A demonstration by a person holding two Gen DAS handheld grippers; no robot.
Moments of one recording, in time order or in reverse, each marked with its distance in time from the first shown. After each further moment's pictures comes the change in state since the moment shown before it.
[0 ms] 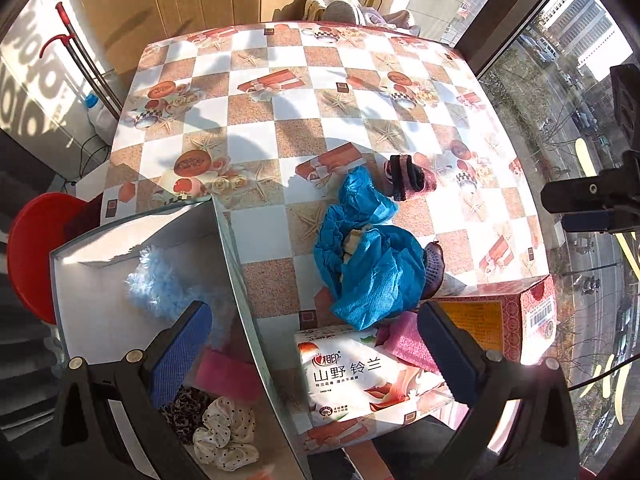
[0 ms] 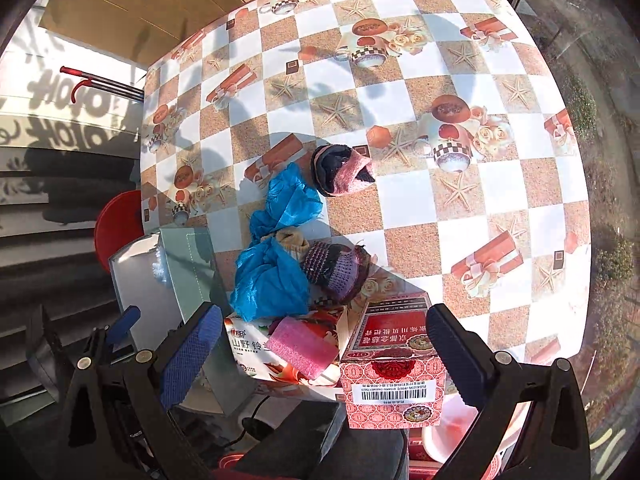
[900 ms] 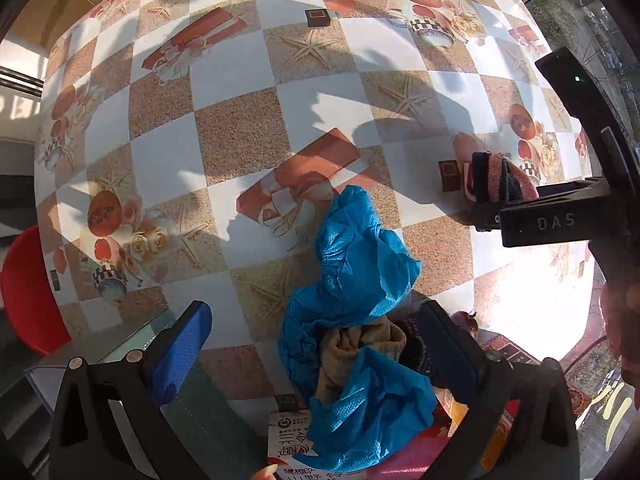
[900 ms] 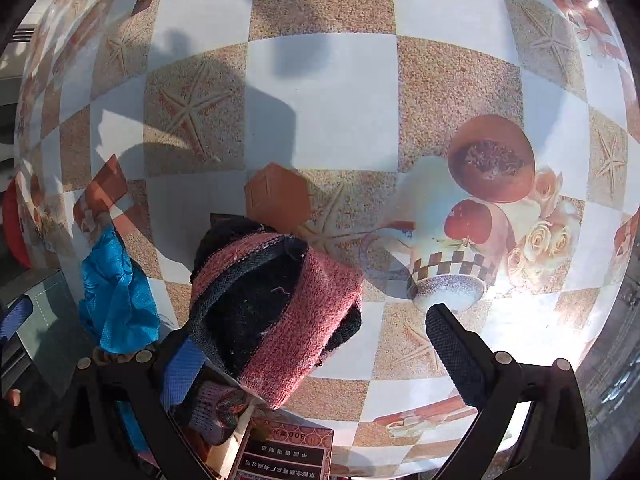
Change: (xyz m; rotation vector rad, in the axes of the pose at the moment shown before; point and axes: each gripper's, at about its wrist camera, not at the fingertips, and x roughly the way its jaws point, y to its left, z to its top) left arm 0.147 -0.048 0.106 0.086 0.346 0.109; right arm 0.166 -0.074 0.125 -0.121 0.270 -0.218
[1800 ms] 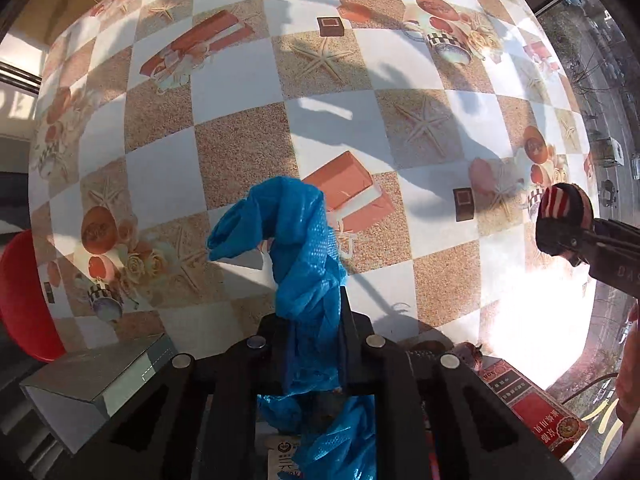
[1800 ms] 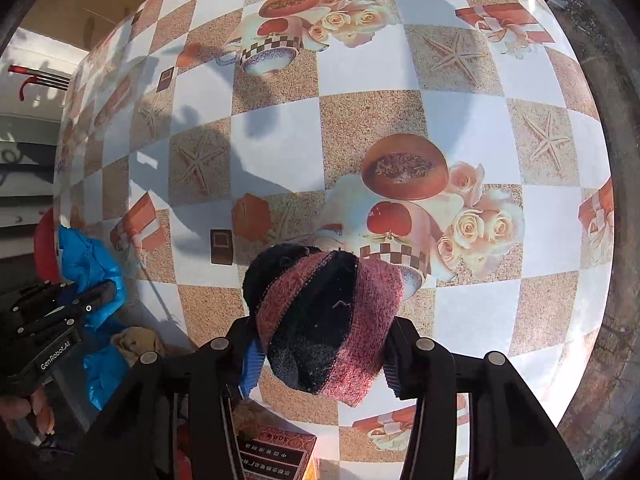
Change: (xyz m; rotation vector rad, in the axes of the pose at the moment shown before) left arm -0.011 0.011 -0.004 -0.051 -0.075 -0.015; right arm -0.044 -0.053 -0.080 0.028 -0.255 0.138
